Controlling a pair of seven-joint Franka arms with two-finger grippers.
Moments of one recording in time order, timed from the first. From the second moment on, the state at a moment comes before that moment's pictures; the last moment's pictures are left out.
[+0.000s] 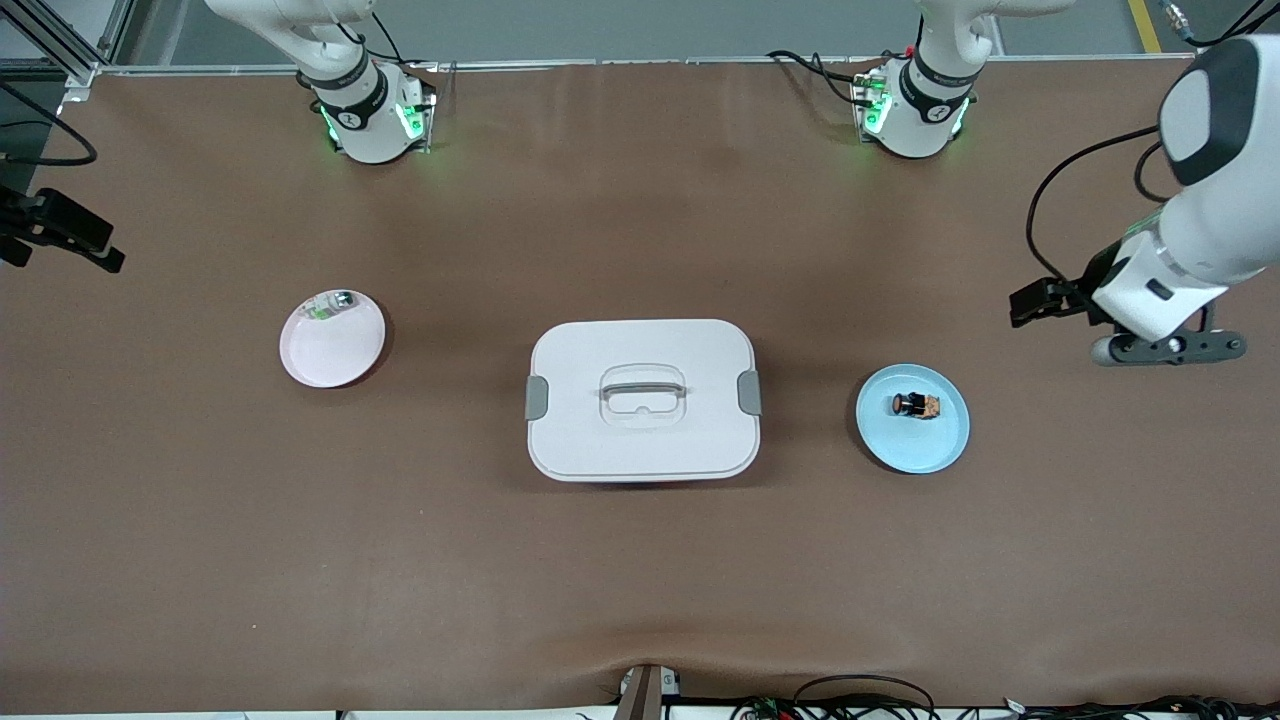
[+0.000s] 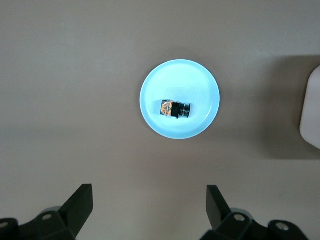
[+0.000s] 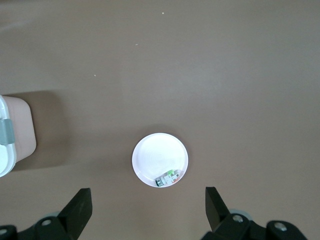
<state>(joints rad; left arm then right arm) -0.08 0.06 0.00 -1.81 -0.02 1.80 -0.07 -0.04 0.01 -0.01 -1.46 0.00 1.50 0.05</state>
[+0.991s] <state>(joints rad) -0.09 0.31 -0.04 -1.98 -0.02 2.20 0.14 -0.05 0.02 -0.01 -1.46 0.00 1.56 0.05</state>
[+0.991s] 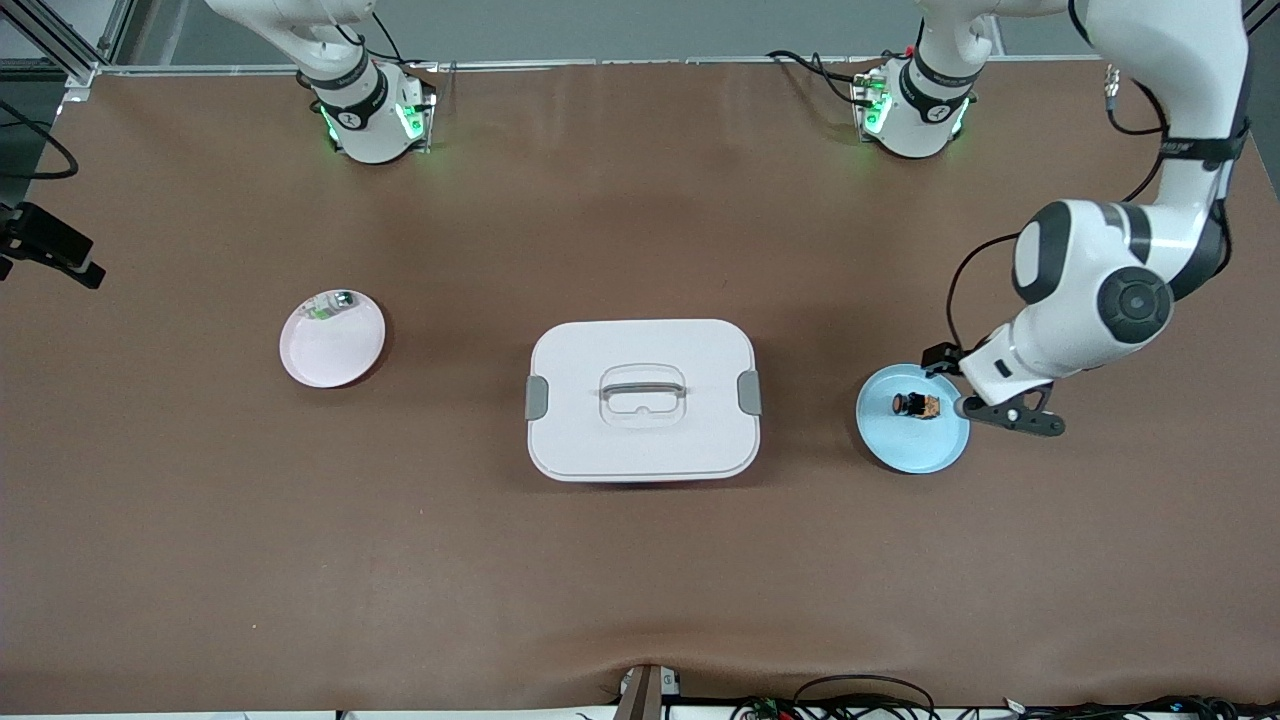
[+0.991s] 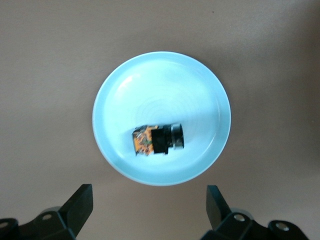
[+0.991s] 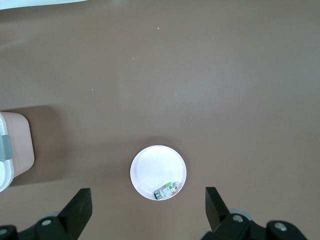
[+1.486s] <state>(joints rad) -0.09 0.43 -0.04 -1.98 -0.02 2.27 0.16 -0.06 0.03 -0.01 -1.46 0.00 1.56 0.05</state>
